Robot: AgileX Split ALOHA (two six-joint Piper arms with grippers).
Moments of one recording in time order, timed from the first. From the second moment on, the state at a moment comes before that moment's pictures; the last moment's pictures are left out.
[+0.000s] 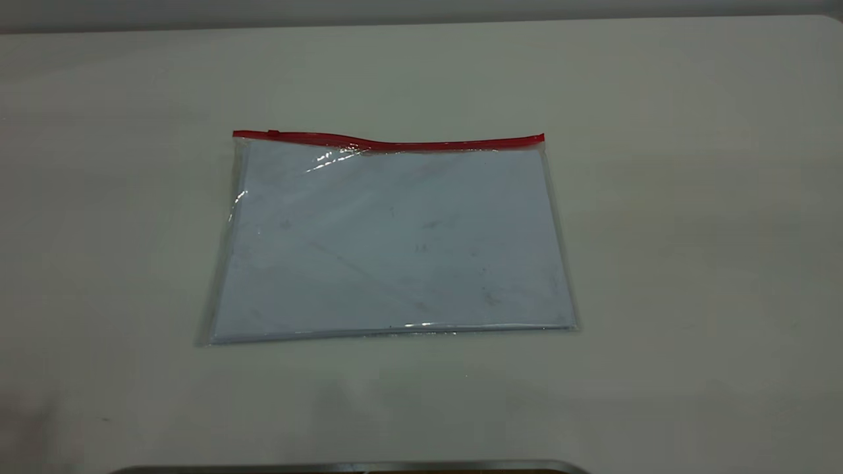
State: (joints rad) left arm -0.05 0.79 -0.75 -0.12 0.81 -0.04; right arm -0.02 0.37 -0.66 0.15 1.05 -0.11
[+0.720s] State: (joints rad) left arm -0.05 1.73 -1.09 -0.47 0.42 0.37; right arm -0.02 1.03 -0.69 0.22 0.68 -0.21
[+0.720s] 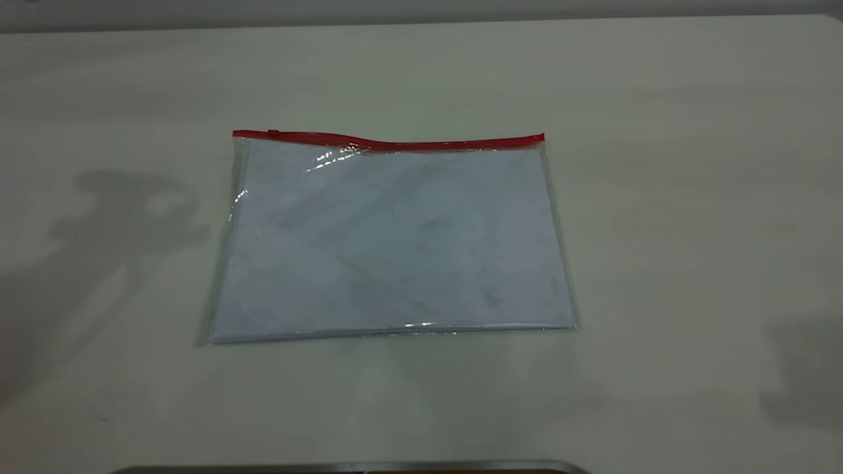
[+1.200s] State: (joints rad) left arm 0.04 2.08 -1.44 -0.52 0.65 0.52; right arm -0.02 1.51 -0.77 0.53 0.50 -0.62
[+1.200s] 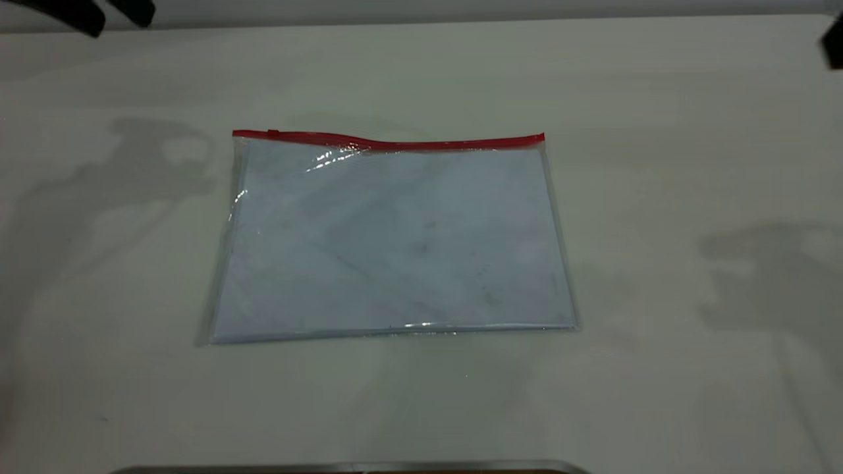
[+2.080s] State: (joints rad) left arm 0.07 2.46 -1.49 -0.95 0.72 1.04; right arm 0.25 1.86 -0.97 0.86 0.44 -0.94
